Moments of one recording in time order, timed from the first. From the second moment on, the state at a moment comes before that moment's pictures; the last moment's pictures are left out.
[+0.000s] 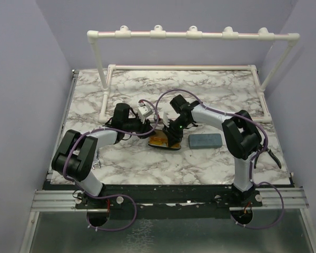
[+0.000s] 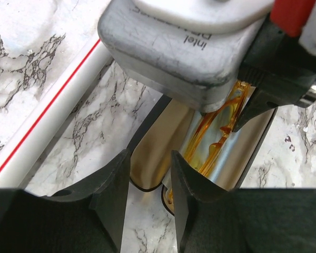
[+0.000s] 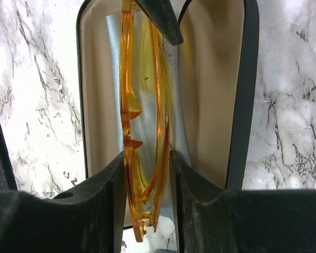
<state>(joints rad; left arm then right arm) -0.35 1.61 0.71 0.33 0.79 0.18 0.62 2.00 1.39 -0.72 -0.67 -0.67</state>
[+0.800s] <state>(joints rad) -0.32 1.78 0.91 0.01 0.78 0.24 0.65 1.91 1.24 -0.50 -0.67 -0.59</state>
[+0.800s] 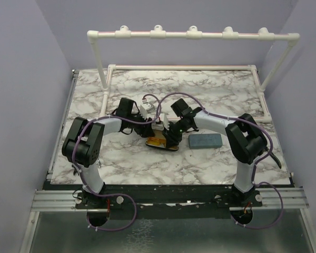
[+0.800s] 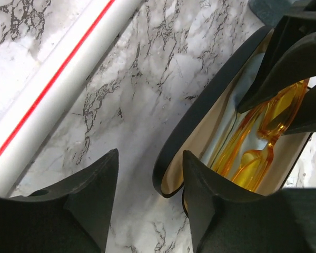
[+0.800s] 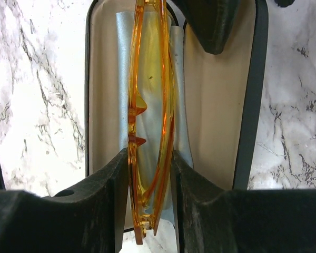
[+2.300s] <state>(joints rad) -0.37 1.55 0.67 0.28 0.69 0.52 0.66 1.87 1.23 -0.55 -0.62 -0.47</state>
